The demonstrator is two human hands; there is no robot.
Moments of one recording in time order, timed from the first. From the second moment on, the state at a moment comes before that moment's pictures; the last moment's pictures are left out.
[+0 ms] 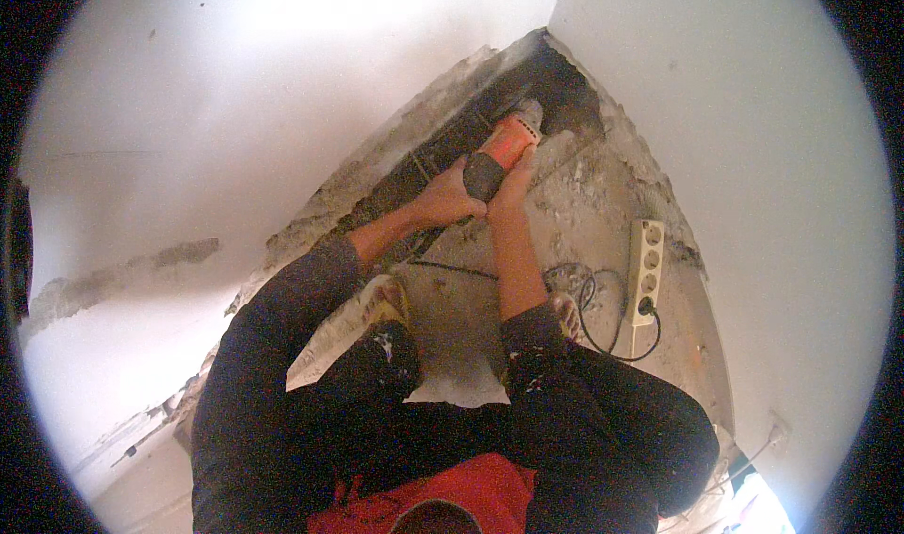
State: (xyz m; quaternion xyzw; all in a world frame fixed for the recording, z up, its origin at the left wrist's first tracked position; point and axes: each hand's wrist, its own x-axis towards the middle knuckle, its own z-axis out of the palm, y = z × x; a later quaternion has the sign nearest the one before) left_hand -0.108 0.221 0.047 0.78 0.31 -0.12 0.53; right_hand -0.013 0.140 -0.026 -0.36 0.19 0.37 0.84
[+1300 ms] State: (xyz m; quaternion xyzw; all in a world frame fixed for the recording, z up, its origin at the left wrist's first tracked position) left_hand -0.150 0.162 0.050 0.83 0.17 -0.01 0.52; right_hand -0.045 0.054 -0.040 -0.10 0.11 0.37 0.92
